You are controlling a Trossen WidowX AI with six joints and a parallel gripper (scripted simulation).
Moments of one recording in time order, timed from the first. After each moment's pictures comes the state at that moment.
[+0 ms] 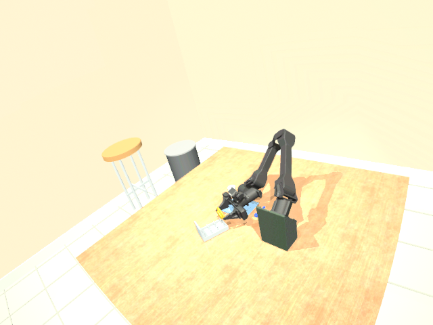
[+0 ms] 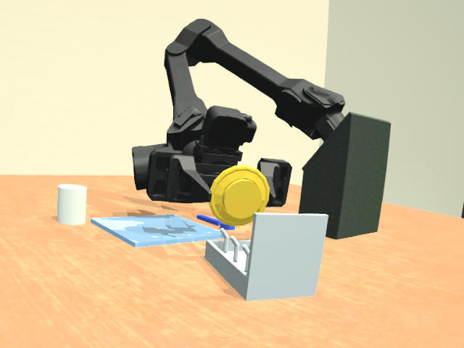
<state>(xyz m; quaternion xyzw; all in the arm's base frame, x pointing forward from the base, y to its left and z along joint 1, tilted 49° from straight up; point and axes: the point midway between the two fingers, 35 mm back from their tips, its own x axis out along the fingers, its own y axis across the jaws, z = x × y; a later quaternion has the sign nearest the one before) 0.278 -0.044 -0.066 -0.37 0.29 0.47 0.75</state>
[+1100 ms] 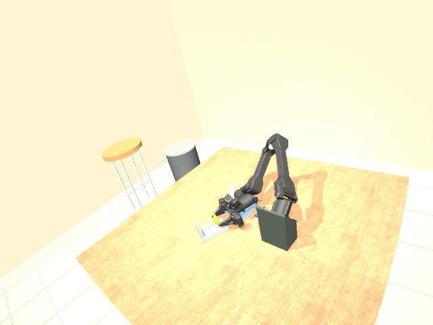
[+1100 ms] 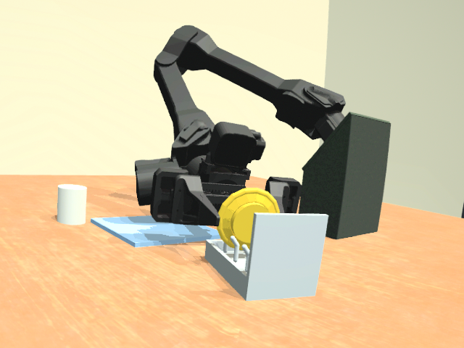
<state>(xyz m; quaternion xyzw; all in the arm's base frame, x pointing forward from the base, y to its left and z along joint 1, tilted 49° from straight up) 0.286 -0.042 -0.100 -0.37 0.29 0.47 0.75</state>
